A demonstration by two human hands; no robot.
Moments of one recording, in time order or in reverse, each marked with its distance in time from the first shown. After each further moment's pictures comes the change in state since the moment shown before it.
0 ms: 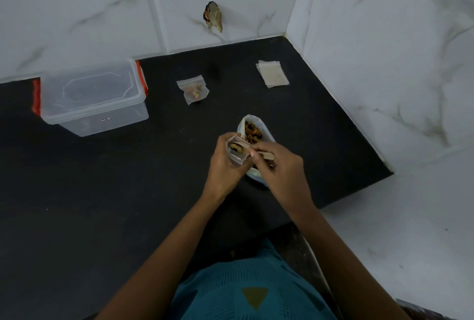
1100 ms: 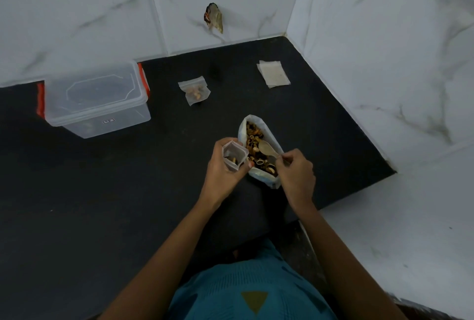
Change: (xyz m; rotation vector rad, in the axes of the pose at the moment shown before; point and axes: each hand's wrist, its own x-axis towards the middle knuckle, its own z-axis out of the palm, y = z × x) left_hand -0.007 -0.012 -0.009 0.055 0.002 0.006; right_hand -0.010 0.064 0.011 -0.300 0.054 0.668
